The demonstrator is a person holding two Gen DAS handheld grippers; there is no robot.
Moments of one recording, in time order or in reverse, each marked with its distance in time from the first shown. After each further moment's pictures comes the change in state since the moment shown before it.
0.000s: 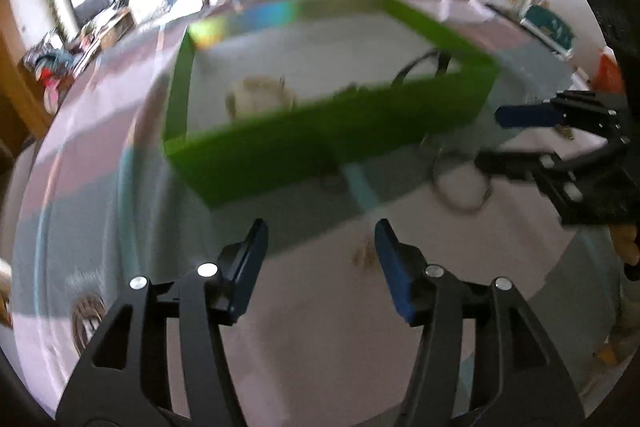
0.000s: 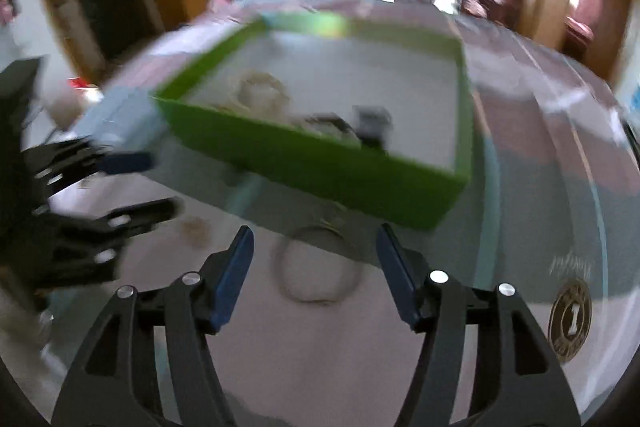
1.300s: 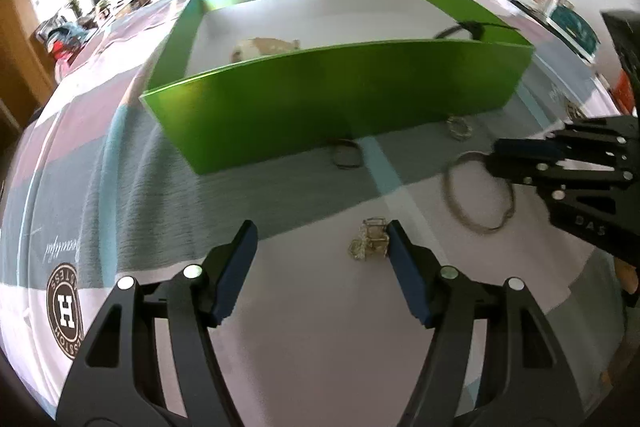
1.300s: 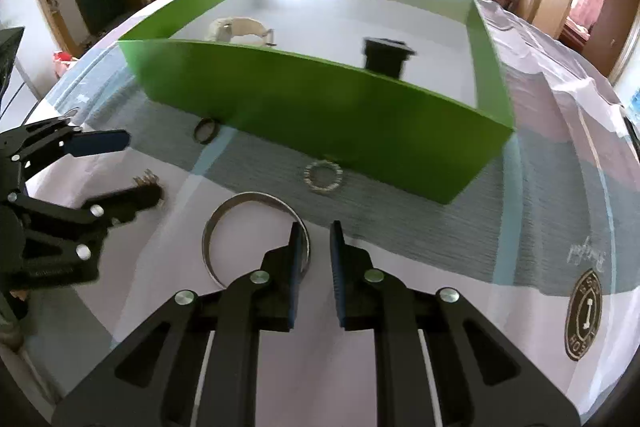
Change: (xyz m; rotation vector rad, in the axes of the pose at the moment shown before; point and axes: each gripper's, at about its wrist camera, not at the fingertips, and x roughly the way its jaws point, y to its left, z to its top) left arm 0.031 0.001 -0.006 -0.077 0.032 0.028; right arm 0.032 0.012 -0.017 -0.048 0.073 -0.037
